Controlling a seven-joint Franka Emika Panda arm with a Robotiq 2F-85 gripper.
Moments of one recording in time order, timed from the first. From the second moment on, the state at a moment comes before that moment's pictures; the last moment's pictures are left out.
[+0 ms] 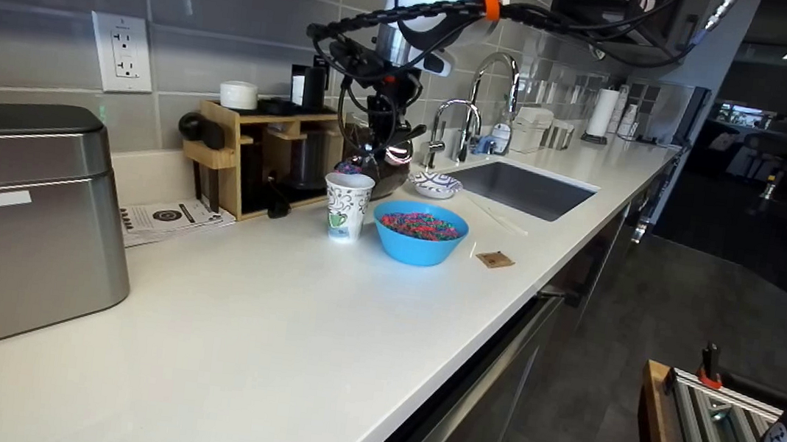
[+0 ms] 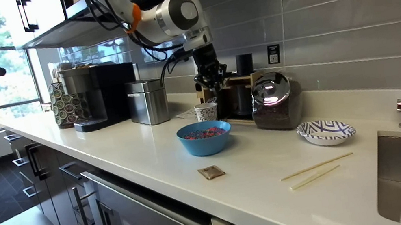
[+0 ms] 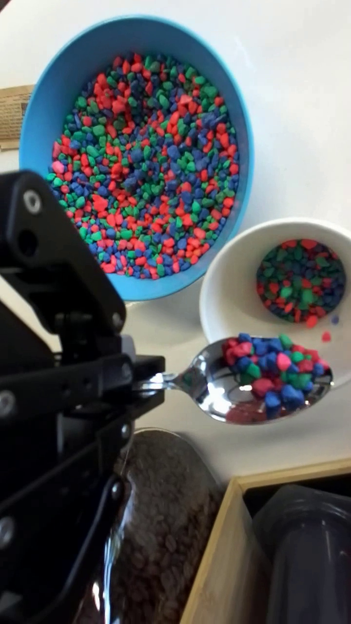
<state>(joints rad) -0.02 0.28 -0.17 -1.78 -0.12 2.28 2.01</state>
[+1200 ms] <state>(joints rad) 0.01 0.16 -0.19 -2.03 -0.59 2.65 2.38</state>
